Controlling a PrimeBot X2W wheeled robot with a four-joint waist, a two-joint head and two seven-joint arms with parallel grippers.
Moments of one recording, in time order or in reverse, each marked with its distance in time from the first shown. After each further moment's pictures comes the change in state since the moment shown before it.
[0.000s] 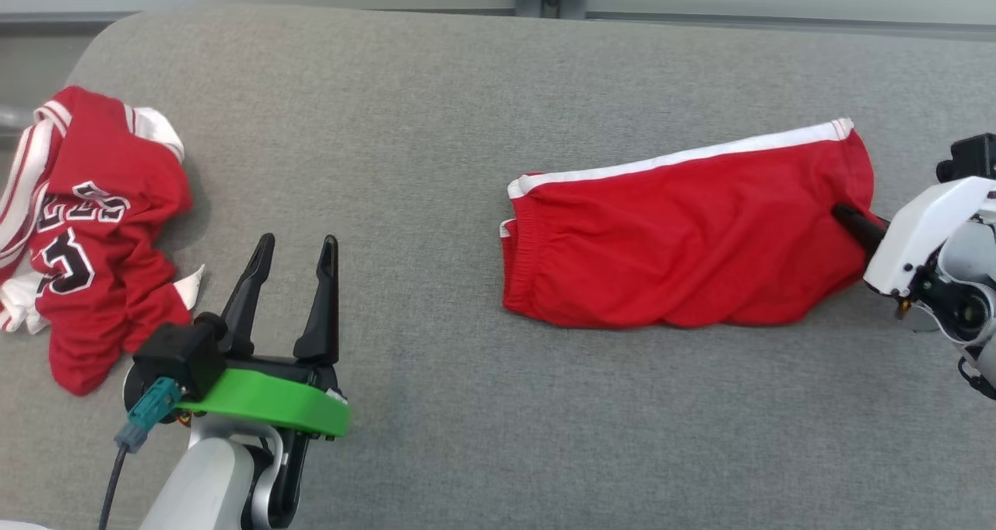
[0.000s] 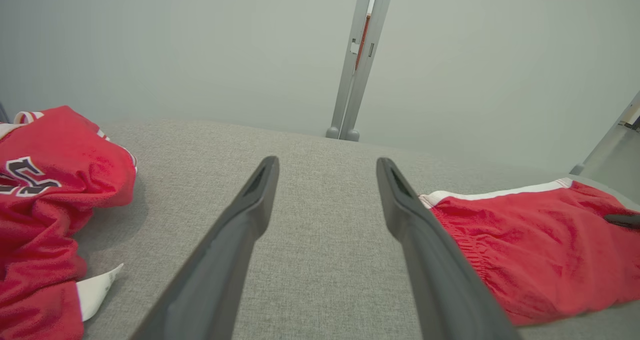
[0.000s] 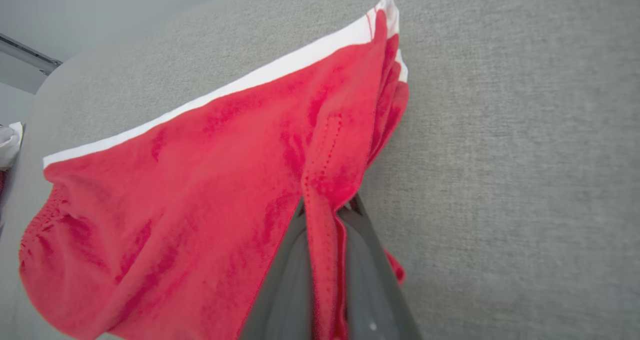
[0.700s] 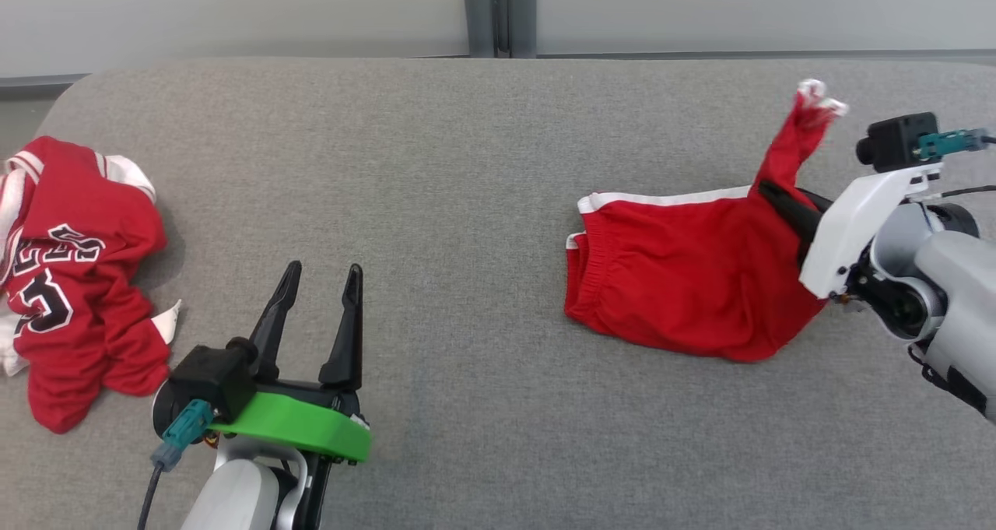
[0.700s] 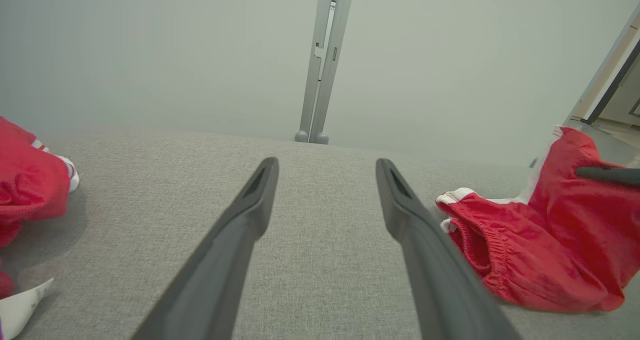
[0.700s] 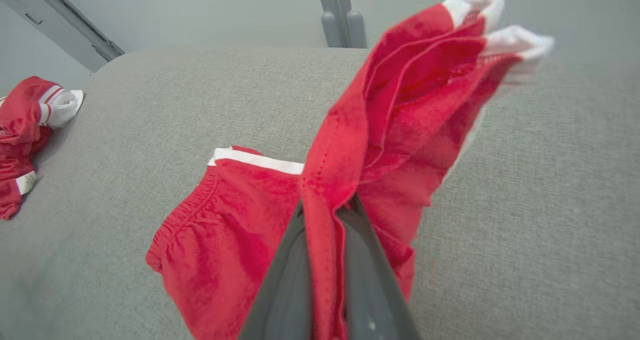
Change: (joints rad) left arm 0.053 -0.085 0.057 0.039 0.100 -0.068 -0.001; right arm -0.046 0.006 0.092 -0.168 -0.154 0.000 -0.091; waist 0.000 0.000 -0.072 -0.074
